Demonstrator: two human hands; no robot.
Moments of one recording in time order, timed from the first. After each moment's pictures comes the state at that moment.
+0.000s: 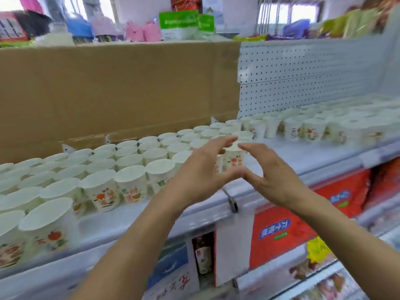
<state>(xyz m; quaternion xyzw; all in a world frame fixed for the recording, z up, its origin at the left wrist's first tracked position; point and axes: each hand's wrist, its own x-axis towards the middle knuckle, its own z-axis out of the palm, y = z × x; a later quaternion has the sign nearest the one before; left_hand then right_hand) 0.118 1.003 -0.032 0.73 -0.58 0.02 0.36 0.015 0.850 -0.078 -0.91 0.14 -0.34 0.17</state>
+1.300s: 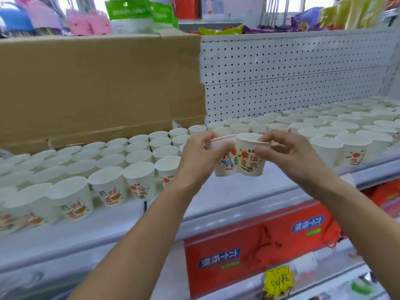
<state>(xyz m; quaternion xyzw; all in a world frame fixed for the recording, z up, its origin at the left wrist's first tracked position) 0.074 0.784 -0.029 0.70 -0.38 -0.04 0.60 -0.048 0.638 -0.040 -0.80 0.12 -0.34 0.49</state>
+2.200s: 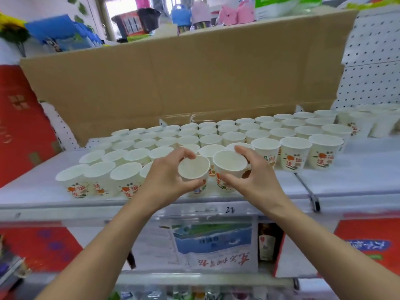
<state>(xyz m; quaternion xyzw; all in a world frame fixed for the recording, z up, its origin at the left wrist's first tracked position) 0.178 1.180 -0.061 0.89 -0.31 0.13 0.31 0.111 0.984 -0.093 -0.86 0.01 -0.32 0.41</state>
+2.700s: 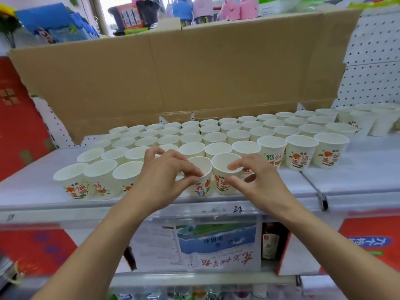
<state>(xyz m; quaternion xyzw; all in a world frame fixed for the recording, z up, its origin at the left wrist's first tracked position) 0.180 1.206 -0.050 0.90 -0.37 0.17 0.18 0.113 0.989 -0.099 -0.89 -0.01 -0.28 0.37</state>
